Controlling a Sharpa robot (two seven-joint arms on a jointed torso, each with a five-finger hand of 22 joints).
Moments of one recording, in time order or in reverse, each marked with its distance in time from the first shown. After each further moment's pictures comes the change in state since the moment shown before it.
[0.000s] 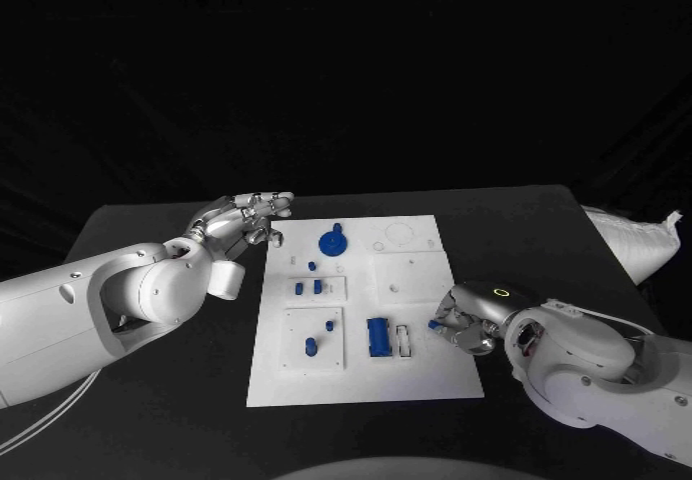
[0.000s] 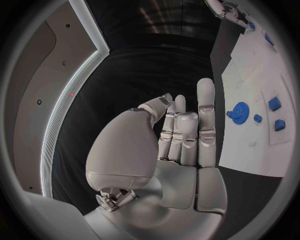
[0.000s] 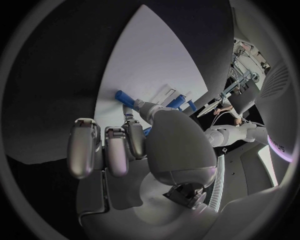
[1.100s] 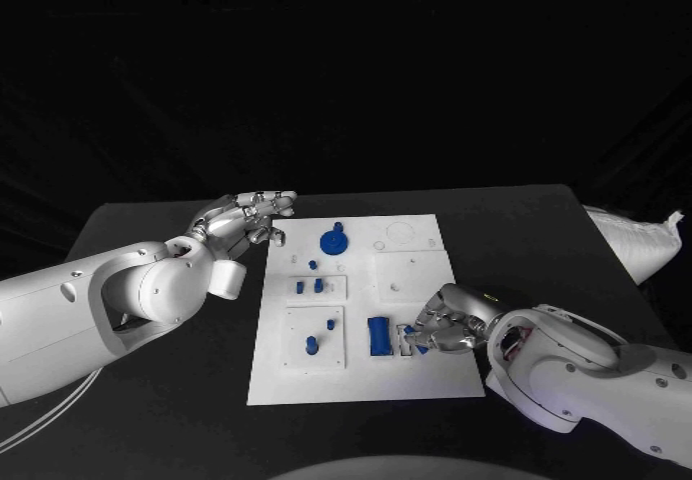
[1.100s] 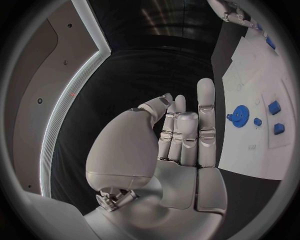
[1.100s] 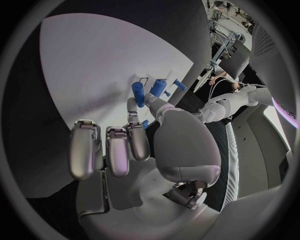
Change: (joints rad) left arm 0.000 -0.001 0.000 0.005 0.000 0.016 0.001; left_hand 0.000 0.000 0.000 -0.005 0.000 -0.004 0.004 0.000 0.000 0.000 0.000 0.000 -0.001 0.000 0.000 0.000 -0.001 0.000 -0.004 -0.004 0.000 0.000; right arm -0.004 0.059 -0.002 0.005 0.258 -0.142 0.001; right_hand -0.135 -0.064 -0.186 -0.078 0.076 0.092 -0.044 0.044 0.077 0.002 -0.020 0.041 0.001 -0.002 -0.017 0.013 0.000 0.000 0.000 -0.008 0.017 0.027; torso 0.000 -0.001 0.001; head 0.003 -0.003
